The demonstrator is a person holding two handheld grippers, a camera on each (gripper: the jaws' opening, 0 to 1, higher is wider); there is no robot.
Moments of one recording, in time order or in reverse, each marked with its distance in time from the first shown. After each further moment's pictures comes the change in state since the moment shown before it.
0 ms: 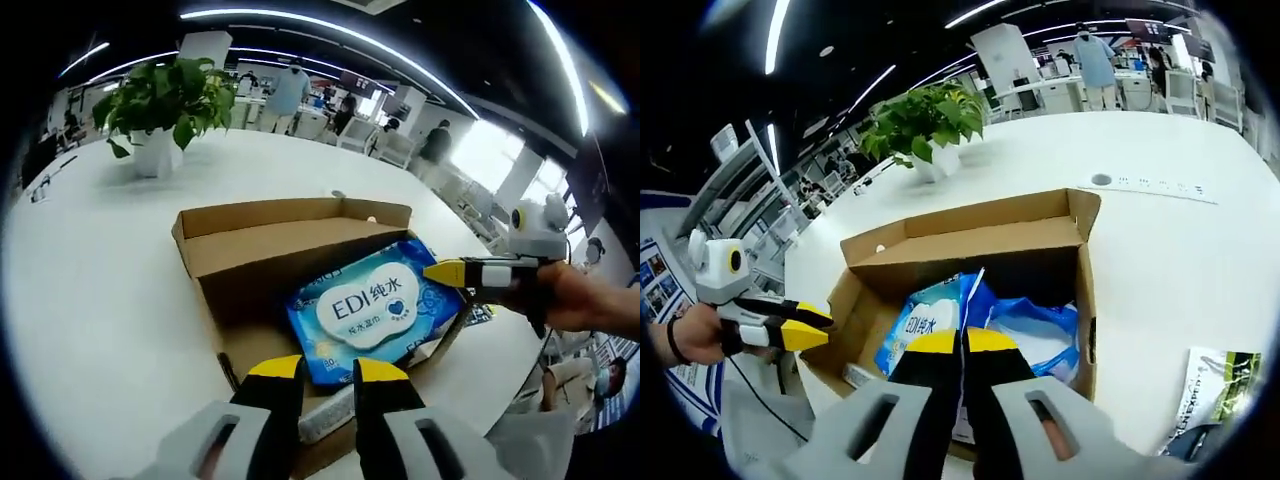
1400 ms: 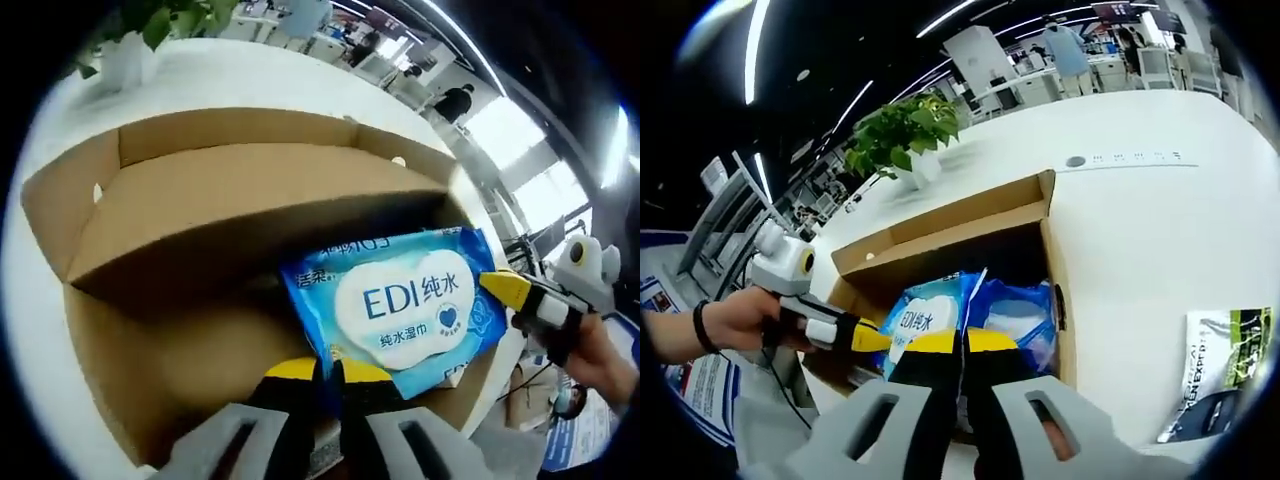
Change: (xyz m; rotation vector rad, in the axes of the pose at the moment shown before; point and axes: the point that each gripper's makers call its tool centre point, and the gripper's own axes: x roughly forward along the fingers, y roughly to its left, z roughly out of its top) left arm 0.071 -0.002 -0.020 -0.129 0.298 -0.080; right arm -0.008 -0.018 -0.010 0.122 -0.024 -0.005
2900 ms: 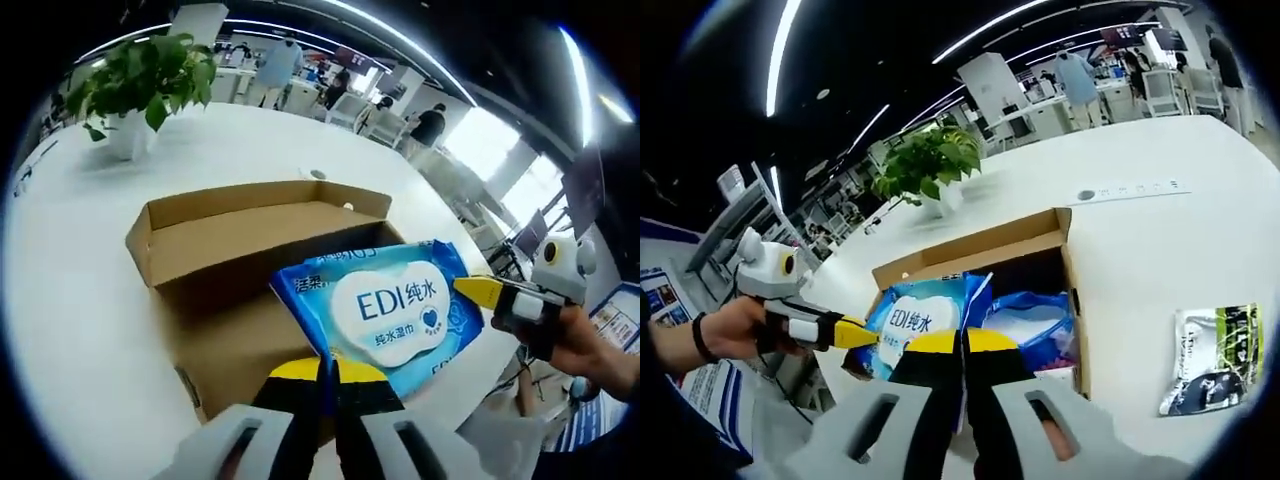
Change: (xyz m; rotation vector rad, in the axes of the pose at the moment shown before) left arm -0.069 -0.051 0.004 0.114 -0.173 -0.003; right arm -0.060 0.031 0.009 -0.022 -0.137 0.029
